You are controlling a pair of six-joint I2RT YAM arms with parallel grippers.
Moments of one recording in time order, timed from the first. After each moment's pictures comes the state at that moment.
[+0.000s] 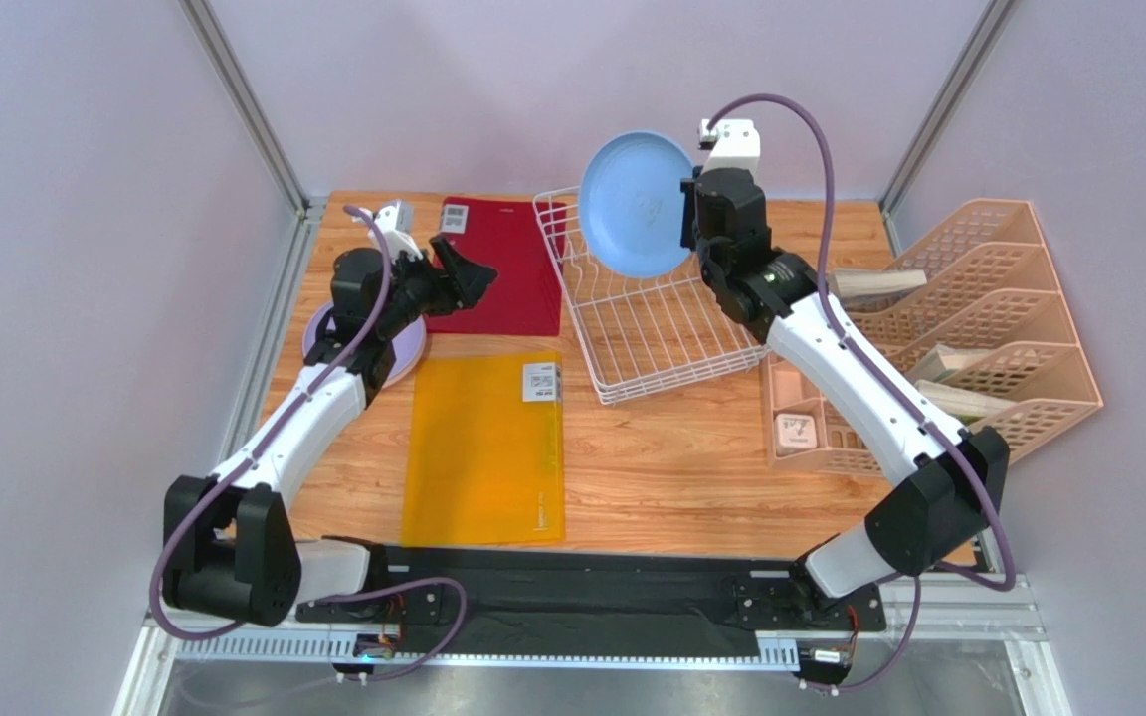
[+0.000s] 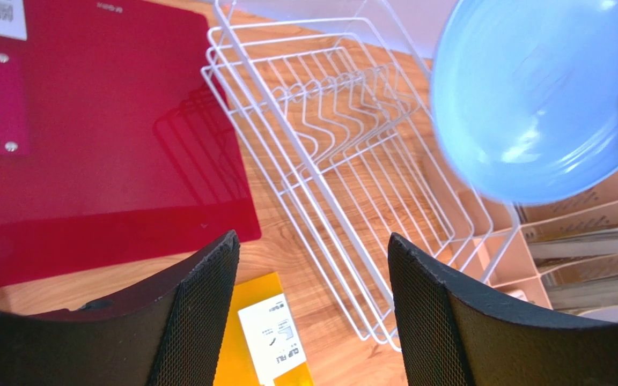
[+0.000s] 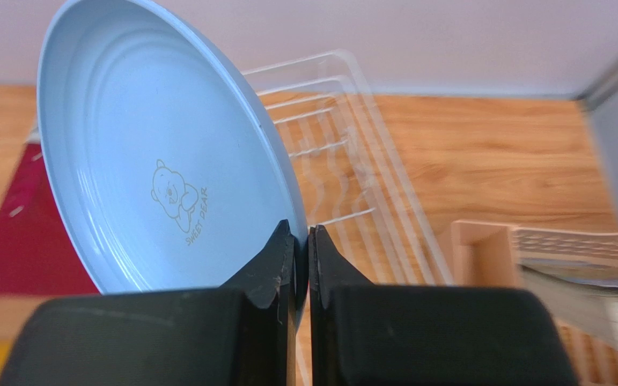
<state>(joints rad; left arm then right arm) -0.18 1.28 0.87 0.19 0.34 -0.52 0.53 1.52 1.52 -0.28 0.56 0.12</state>
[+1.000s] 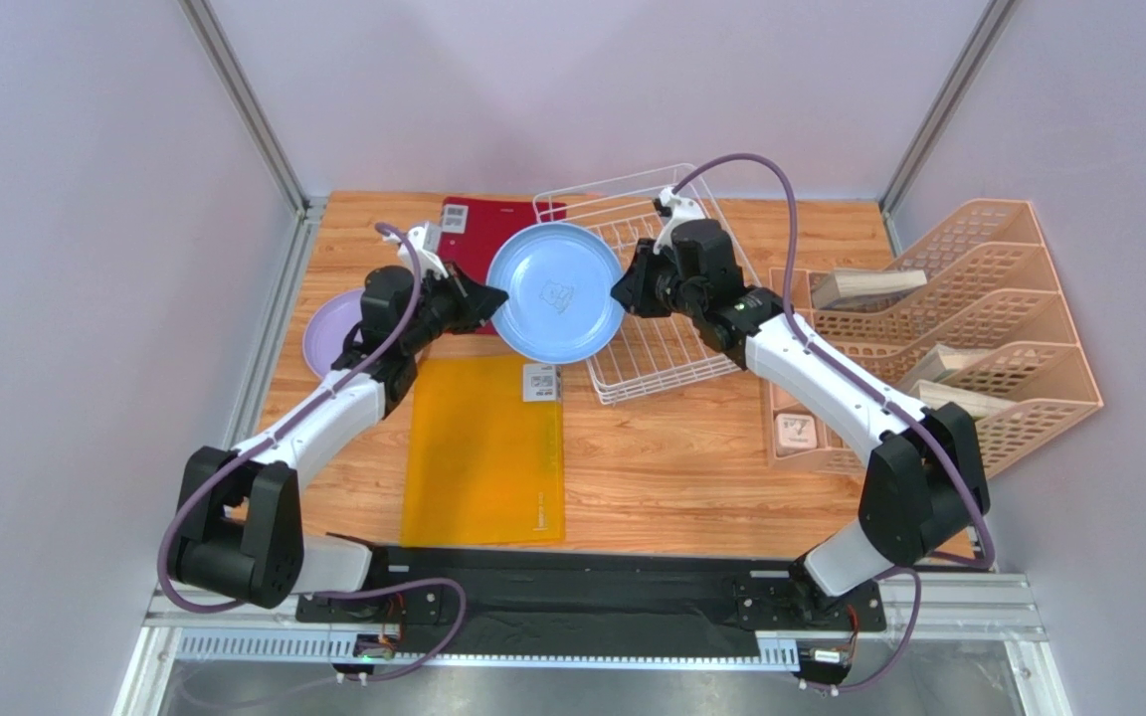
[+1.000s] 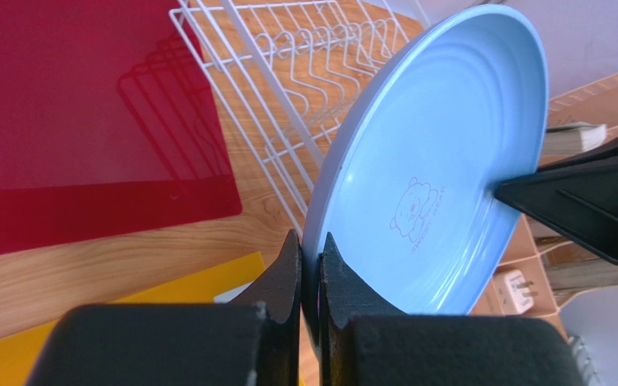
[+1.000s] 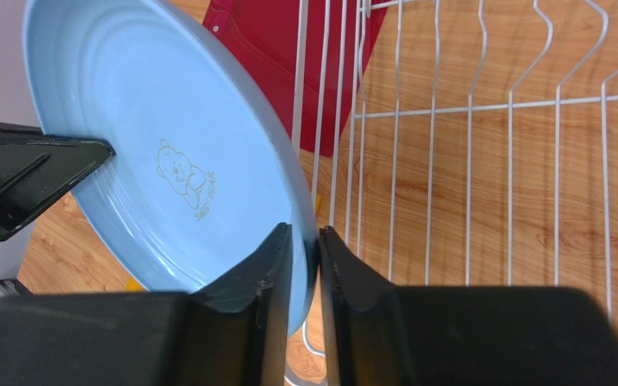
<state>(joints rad) -0.26 1.34 0.78 0.34 0.33 -0.57 0.53 1.54 1.24 -0.18 -0.09 0.45</state>
